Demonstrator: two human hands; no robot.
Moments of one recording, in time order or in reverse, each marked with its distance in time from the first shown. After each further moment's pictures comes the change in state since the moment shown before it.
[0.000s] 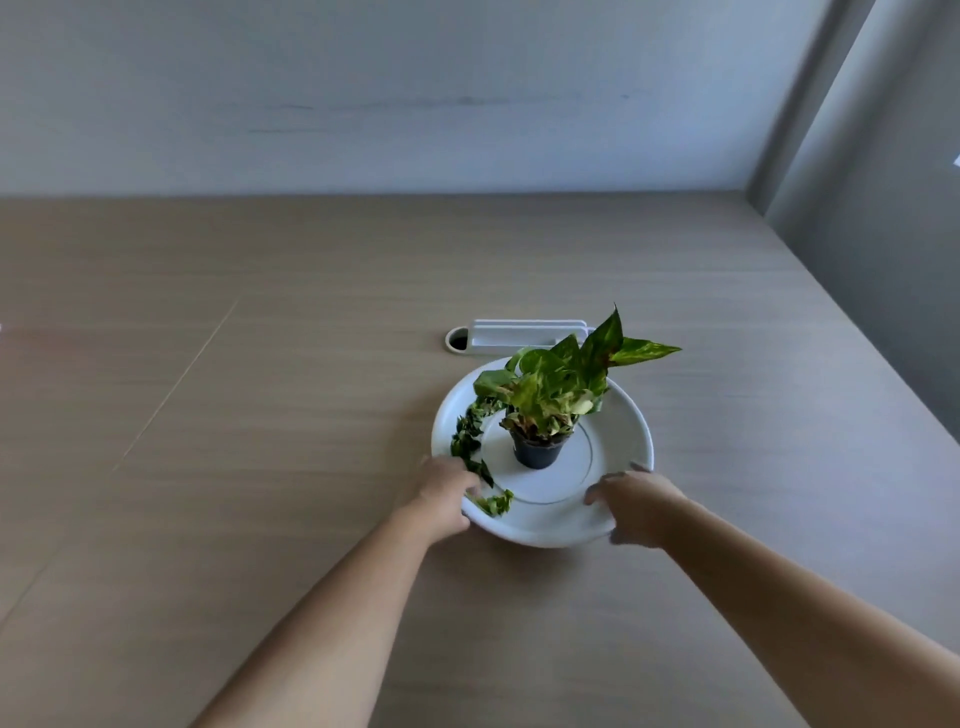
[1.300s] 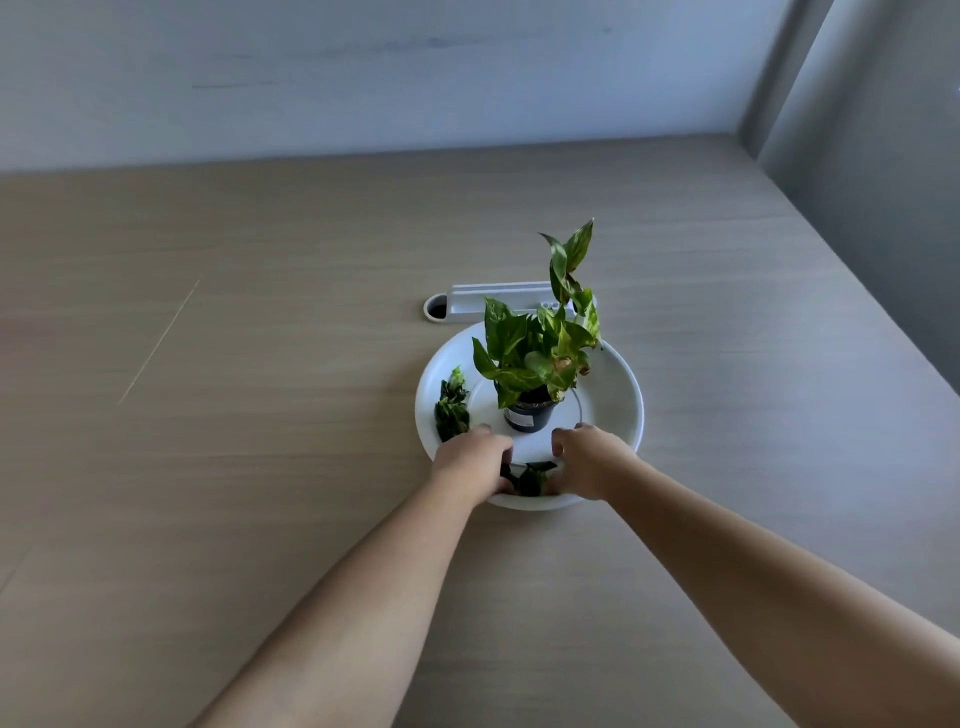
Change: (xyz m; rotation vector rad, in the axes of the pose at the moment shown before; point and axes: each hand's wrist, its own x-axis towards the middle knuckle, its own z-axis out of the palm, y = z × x) left_hand 0.025 0.054 -0.001 -0.008 -0.107 -0.022; right_hand 0.029 -0.025 -0.003 0.263 0.069 0.179
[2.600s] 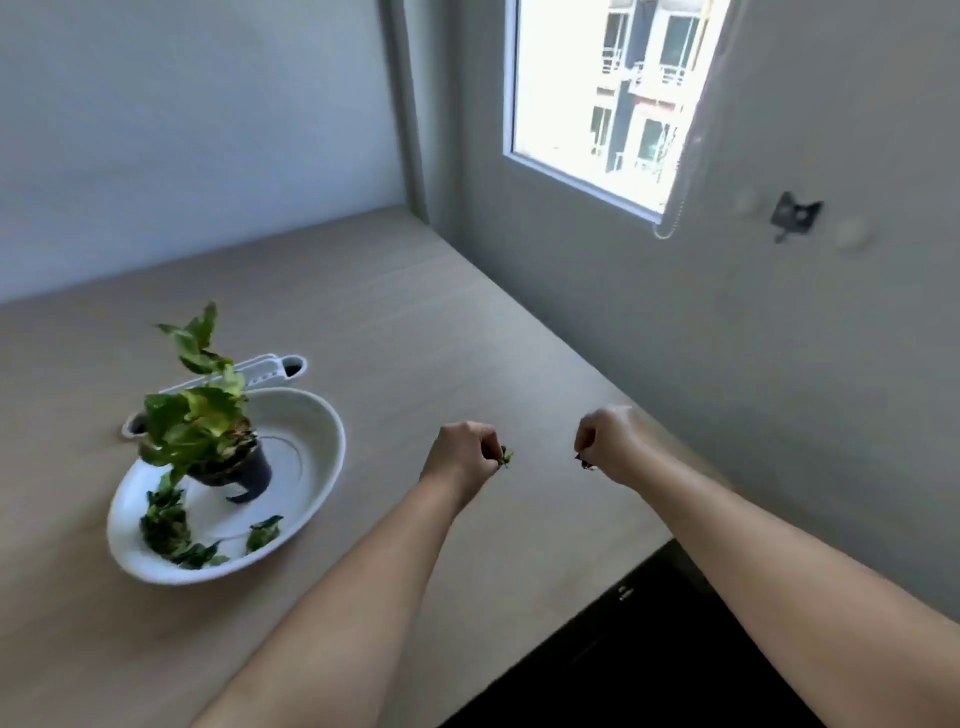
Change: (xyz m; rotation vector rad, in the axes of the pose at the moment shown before) left_hand -0.045 0.299 0.028 -0.398 0.133 0.440; right_hand -0.251 0.257 -0.009 0.486 0.412 0.547
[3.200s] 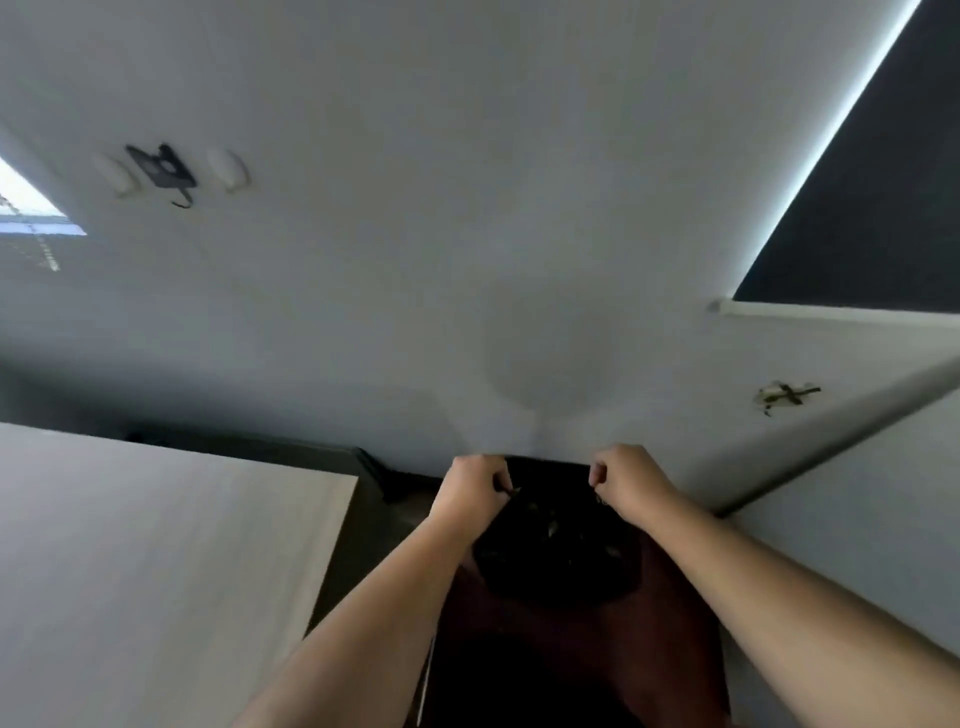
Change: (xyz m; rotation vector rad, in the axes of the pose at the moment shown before) left_hand -0.016 0.258 0.373 0.263 -0.748 0.508; right_hand -0.181 0.423 -0.002 0.378 0.217 0.794
